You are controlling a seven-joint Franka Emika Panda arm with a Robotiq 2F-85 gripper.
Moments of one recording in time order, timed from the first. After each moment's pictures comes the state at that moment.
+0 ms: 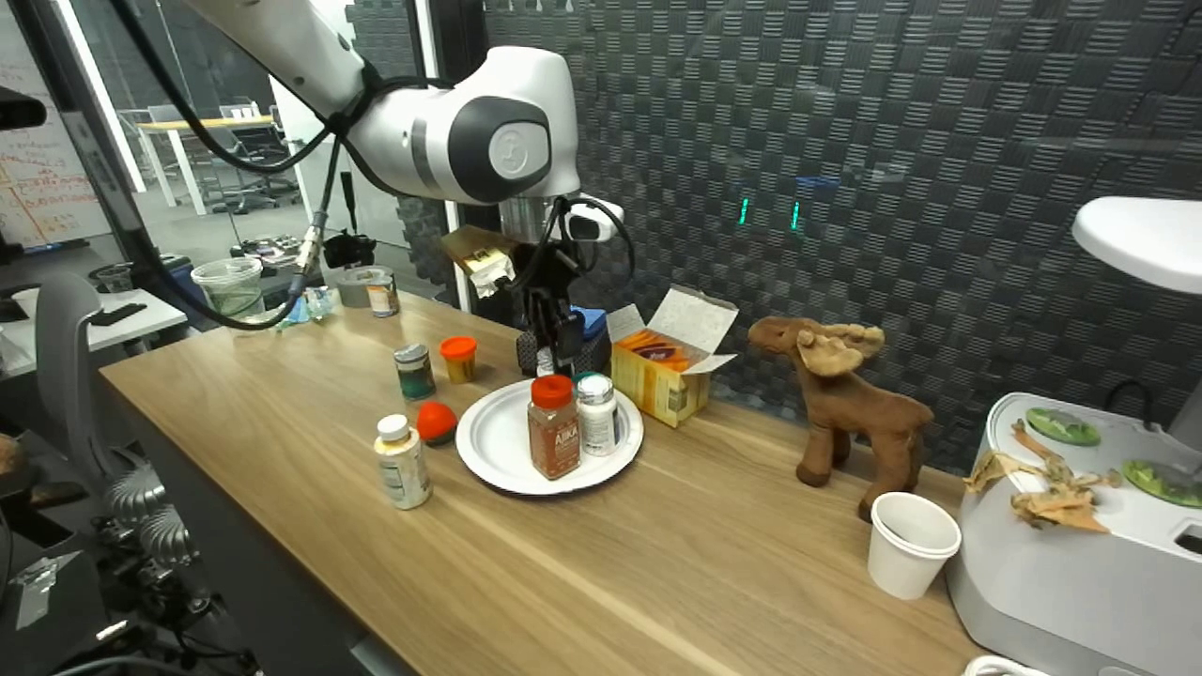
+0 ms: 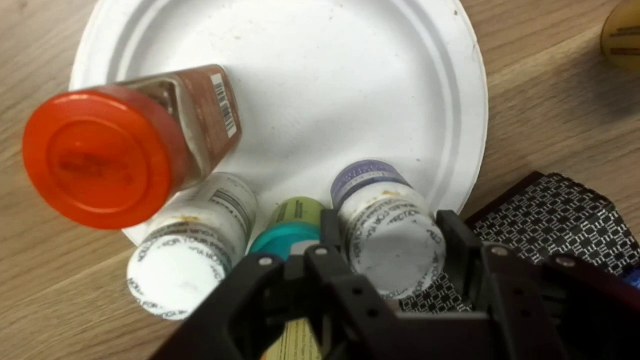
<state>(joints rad) 0.11 0.52 0.00 -1.80 -0.05 2.35 0.45</state>
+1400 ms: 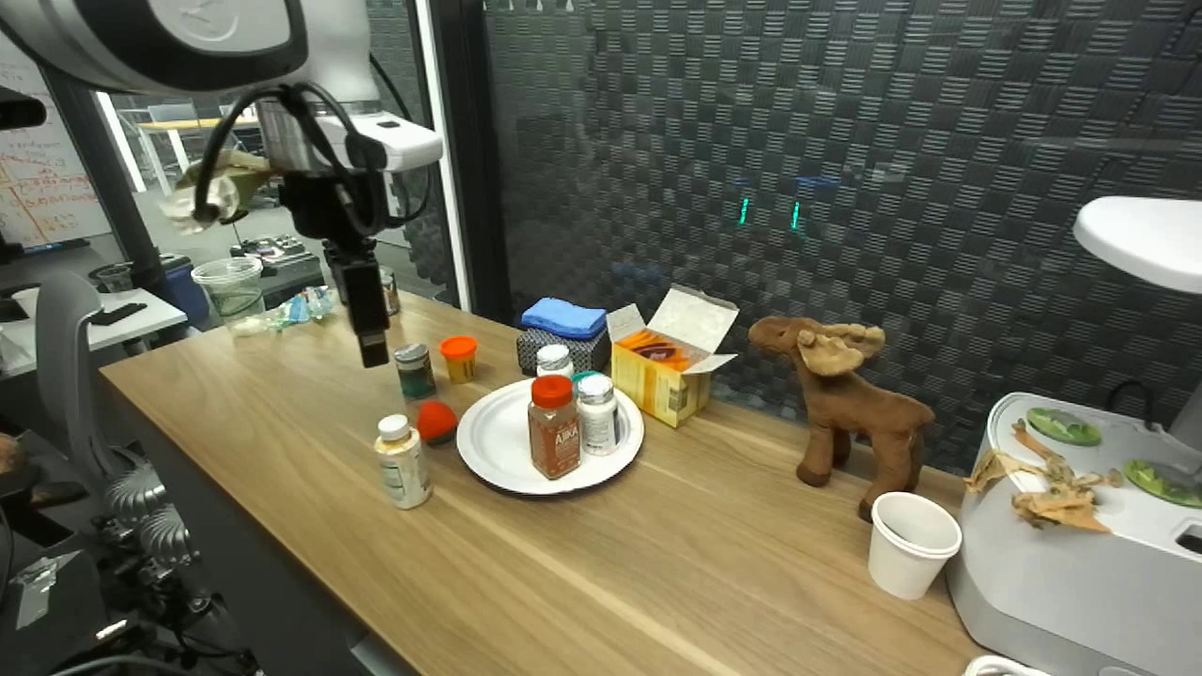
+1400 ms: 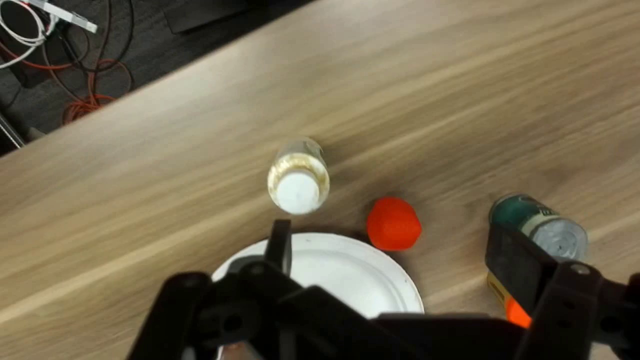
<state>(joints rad) 0.15 -0.12 0.08 -2.43 0.04 2.31 0.47</state>
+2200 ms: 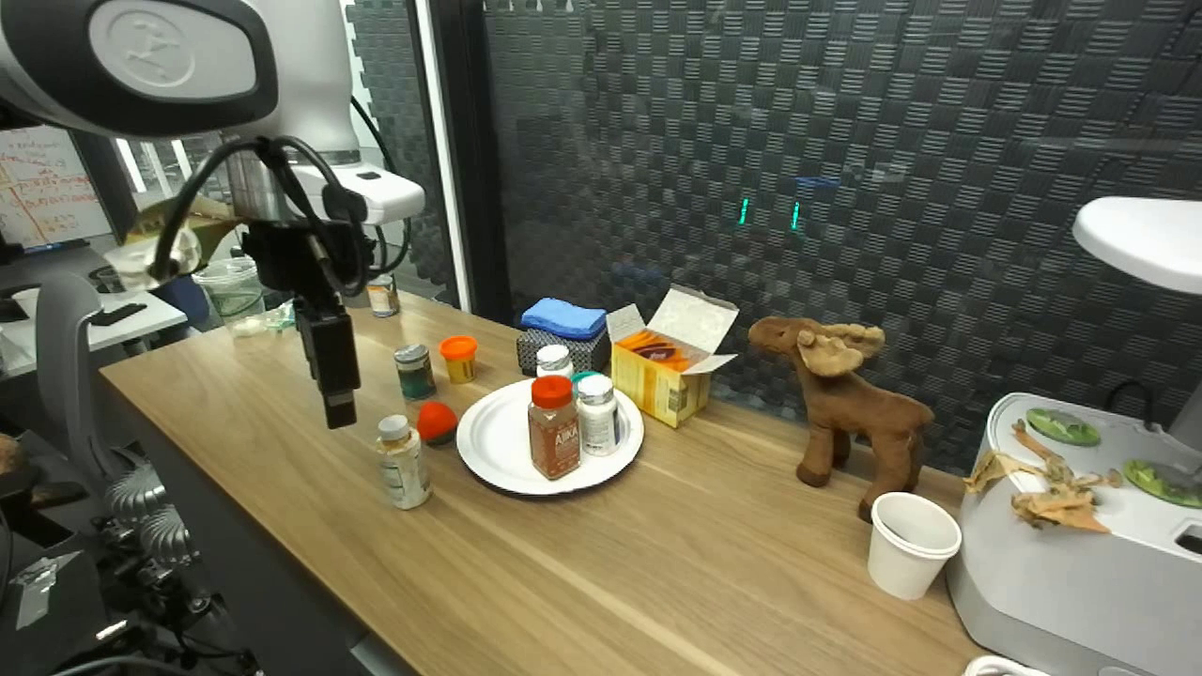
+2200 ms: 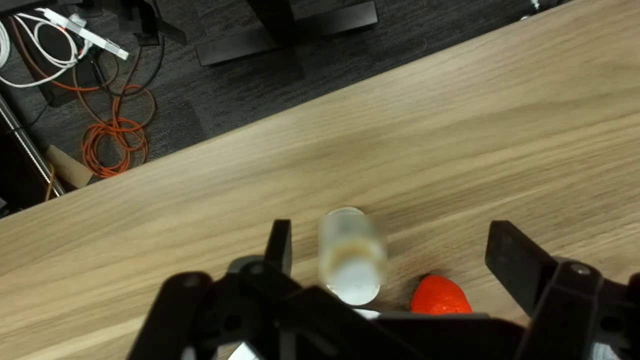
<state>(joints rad) 0.12 -0.16 0.08 -2.54 0.04 2.30 0.36</state>
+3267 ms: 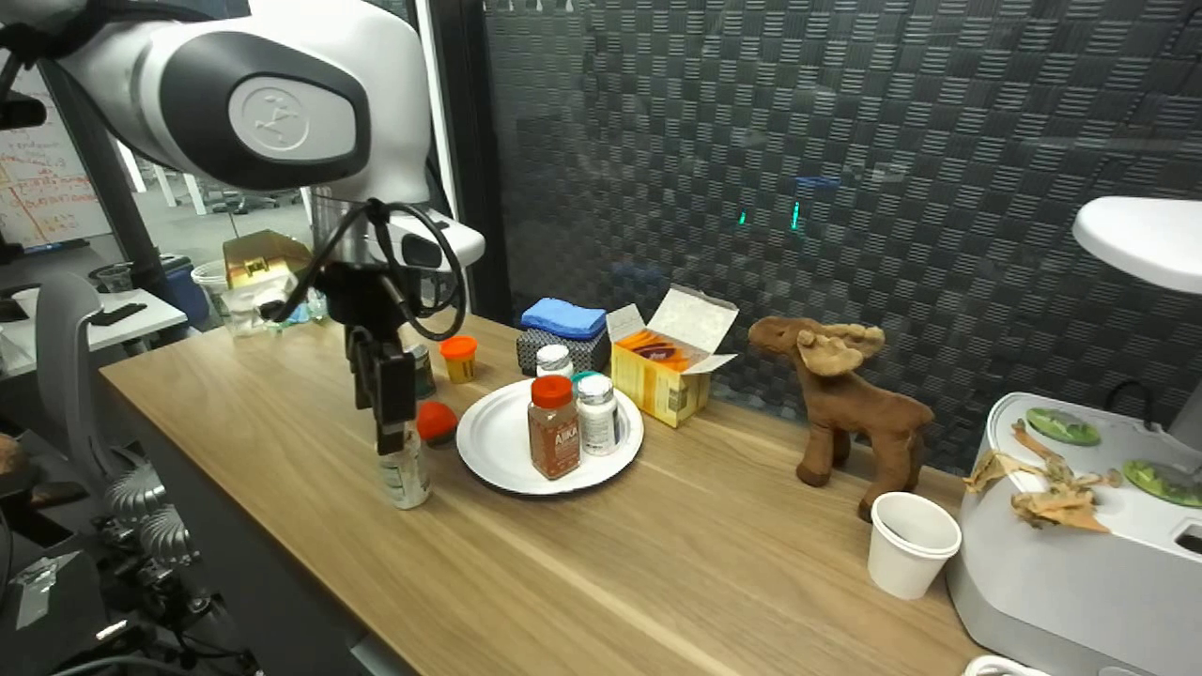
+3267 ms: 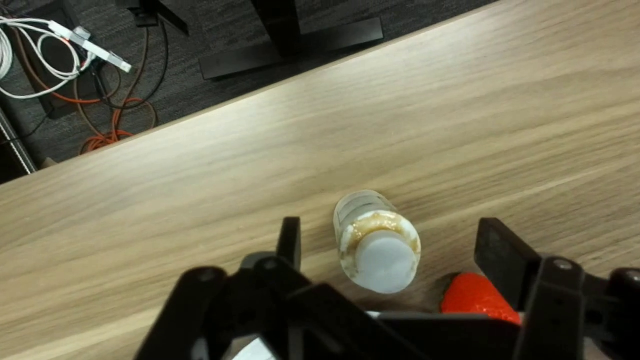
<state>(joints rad) 0.08 0.03 0.07 -2.43 0.04 2.30 0.30</state>
